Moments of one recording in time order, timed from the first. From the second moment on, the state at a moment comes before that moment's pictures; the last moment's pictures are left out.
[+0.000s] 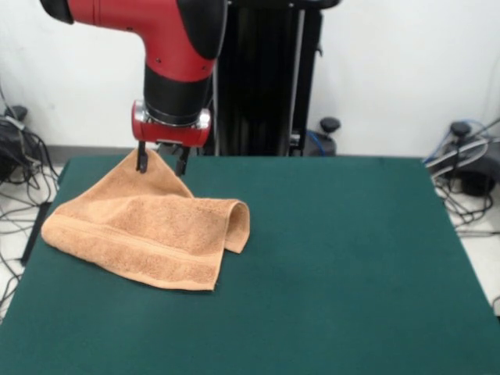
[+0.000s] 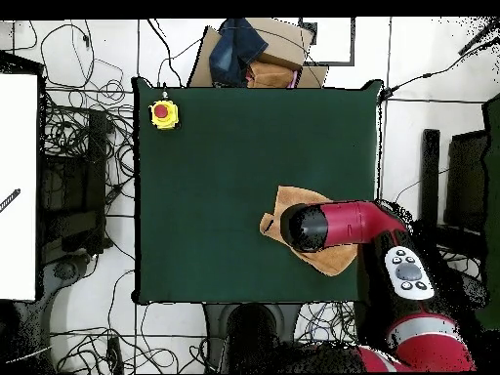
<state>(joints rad) -0.52 -0.54 0.15 1.64 -0.64 0.57 1.70</state>
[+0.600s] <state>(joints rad) -0.52 -0.51 0.15 1.60 -0.65 0.62 1.70</state>
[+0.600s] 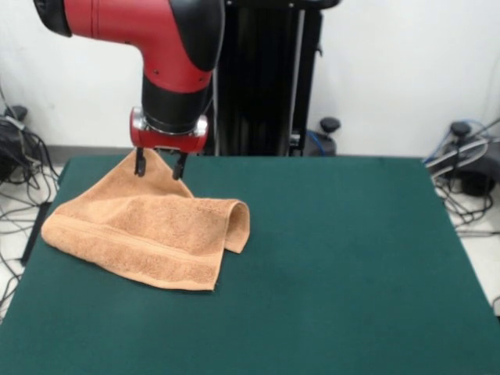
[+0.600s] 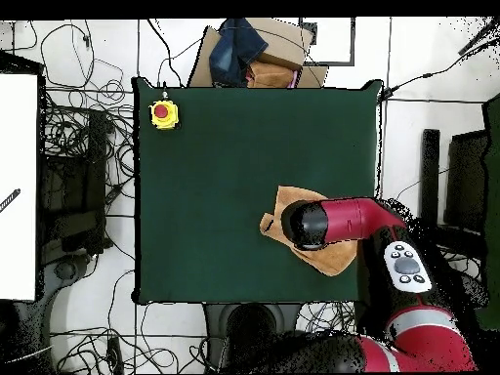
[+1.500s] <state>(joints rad) -0.53 -0.64 0.19 1.60 -0.61 0.71 1.70</state>
